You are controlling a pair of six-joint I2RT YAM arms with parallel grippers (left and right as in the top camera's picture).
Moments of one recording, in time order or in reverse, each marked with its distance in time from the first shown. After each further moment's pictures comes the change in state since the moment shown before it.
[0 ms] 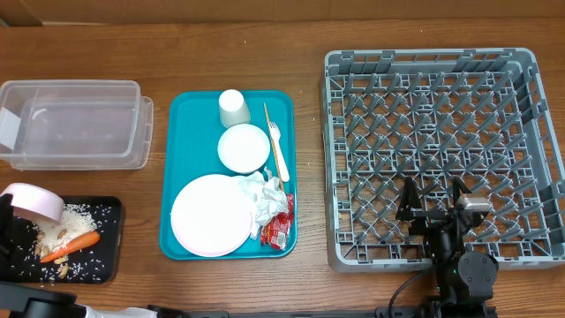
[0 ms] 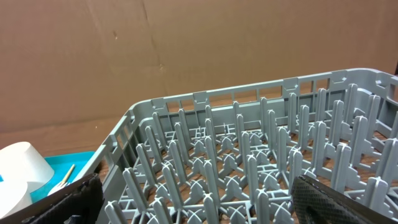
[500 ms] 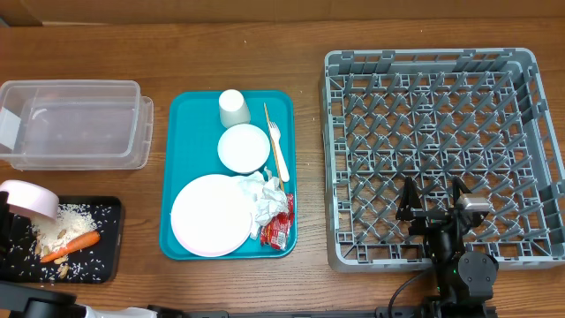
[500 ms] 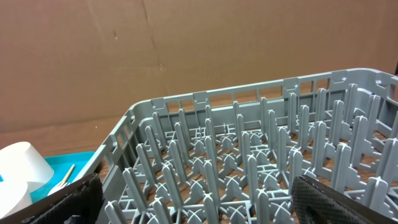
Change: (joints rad) left arm -0.001 0.000 -0.001 0.048 0.031 0.009; right arm 0.000 0.000 0.000 0.000 0.000 0.000
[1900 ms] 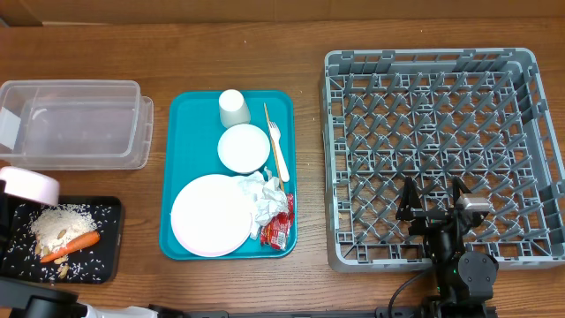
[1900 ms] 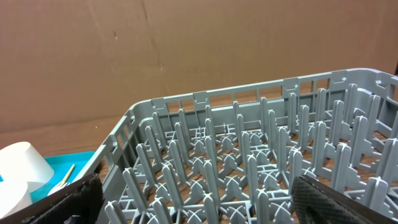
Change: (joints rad) left arm -0.039 0.000 -0.004 0.026 0.138 -0.053; right arm 0.000 0.000 0.000 0.000 0.000 0.000
